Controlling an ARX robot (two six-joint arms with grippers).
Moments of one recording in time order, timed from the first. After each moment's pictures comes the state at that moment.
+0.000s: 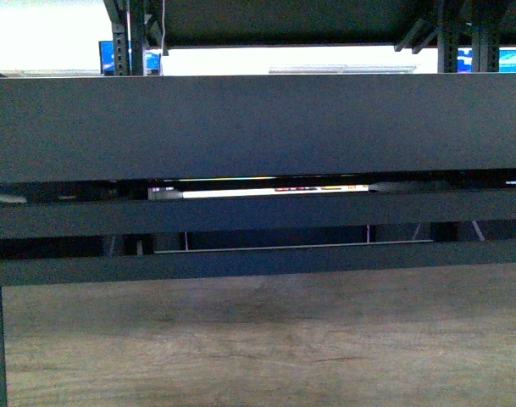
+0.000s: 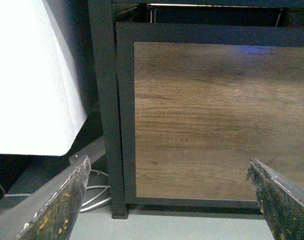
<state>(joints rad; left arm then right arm) 0.00 0.00 0.01 -0.01 0.00 0.00 0.00 0.00 0.01 0.00 0.00 0.00</state>
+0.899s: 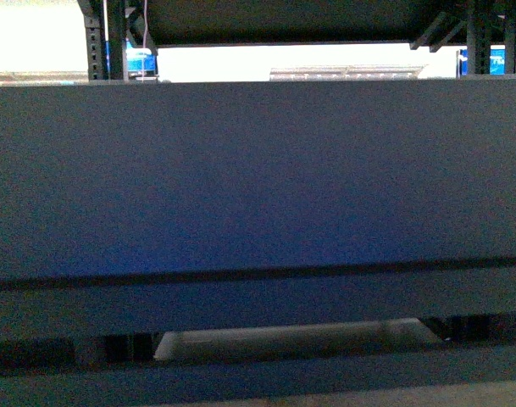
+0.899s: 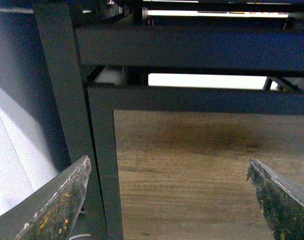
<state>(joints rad) 0.00 0.00 0.01 -0.01 0.00 0.00 0.00 0.00 0.01 0.00 0.00 0.00</state>
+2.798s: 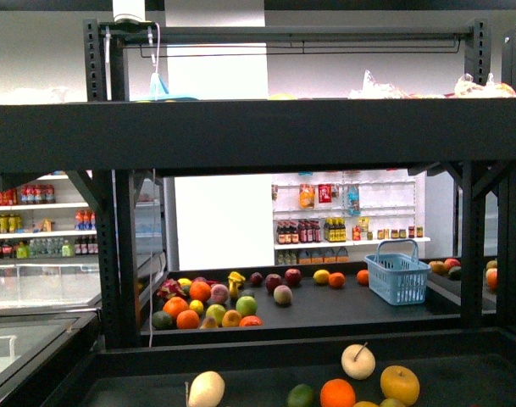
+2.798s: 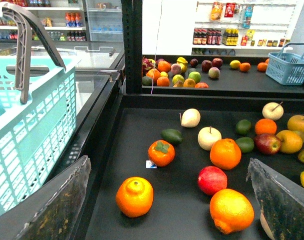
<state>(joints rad) 0.00 0.00 0.01 -0.01 0.00 0.00 0.00 0.00 0.01 0.00 0.00 0.00</state>
